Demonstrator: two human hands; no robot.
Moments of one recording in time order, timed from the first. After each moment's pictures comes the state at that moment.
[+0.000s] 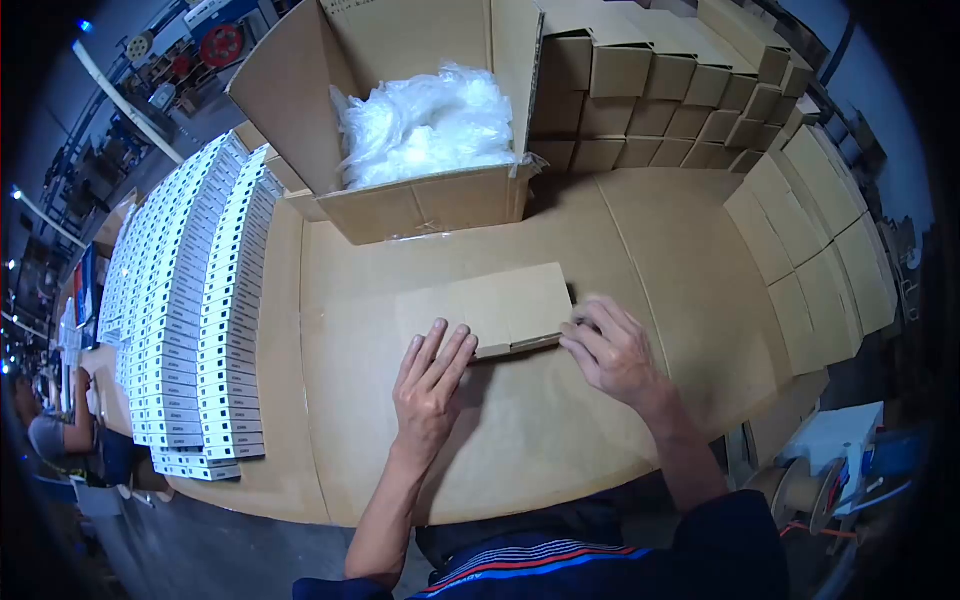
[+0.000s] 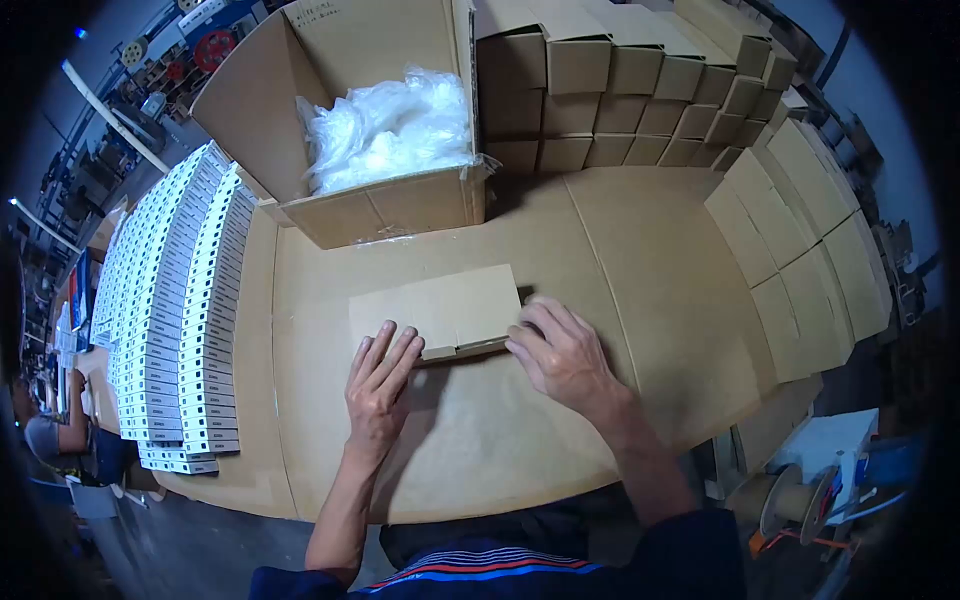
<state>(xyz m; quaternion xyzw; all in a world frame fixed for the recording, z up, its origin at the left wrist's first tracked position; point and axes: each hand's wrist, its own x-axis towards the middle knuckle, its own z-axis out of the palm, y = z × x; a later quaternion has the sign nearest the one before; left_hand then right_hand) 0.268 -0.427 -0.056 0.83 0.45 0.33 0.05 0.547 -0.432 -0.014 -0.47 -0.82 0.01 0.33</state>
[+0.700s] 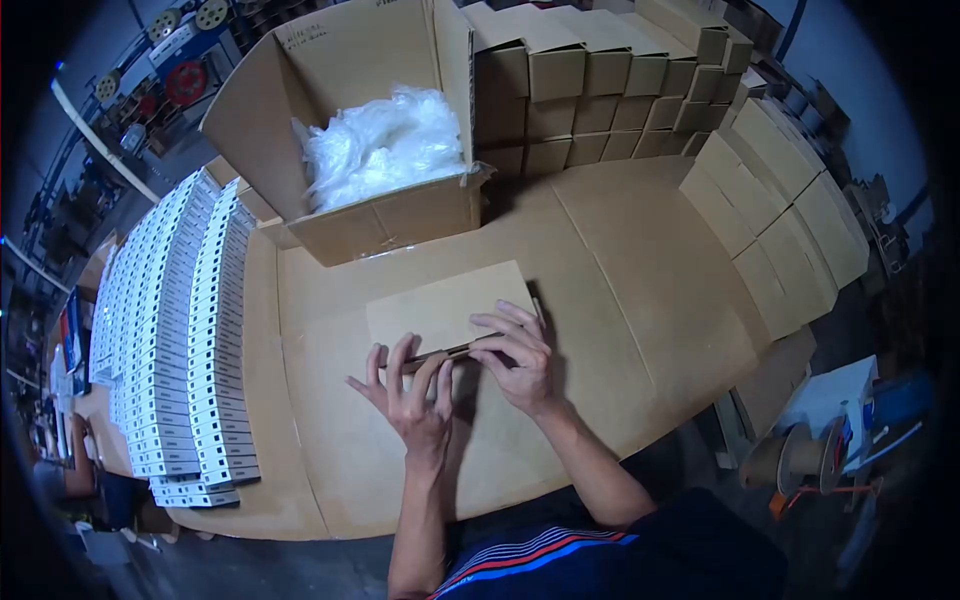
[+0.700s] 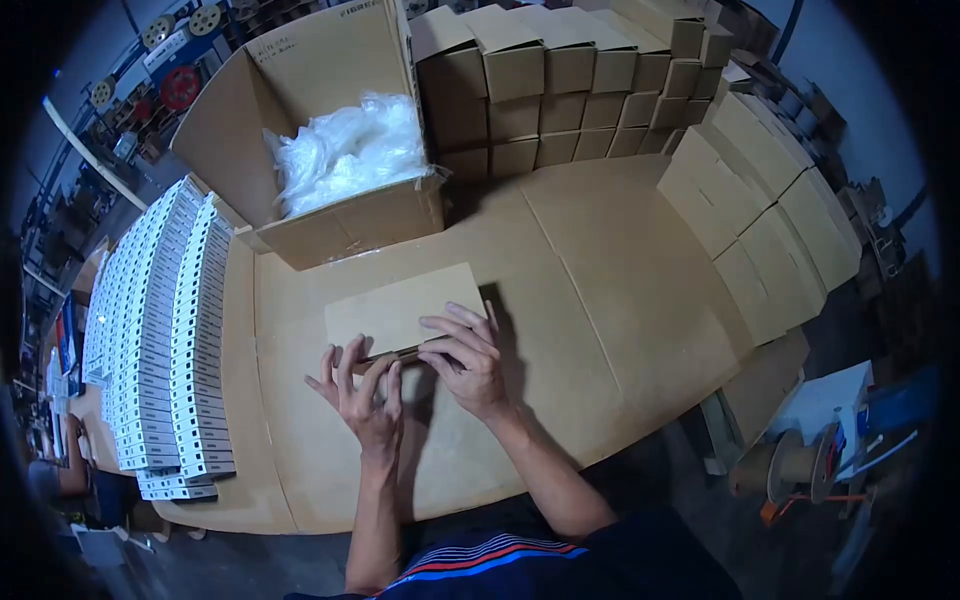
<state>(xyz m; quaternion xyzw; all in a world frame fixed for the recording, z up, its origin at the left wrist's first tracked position) 0.297 -0.448 -0.070 0.70 0.56 0.44 -0.02 0.468 -0.438 -0.084 -0.51 -0.65 0.12 0.54</state>
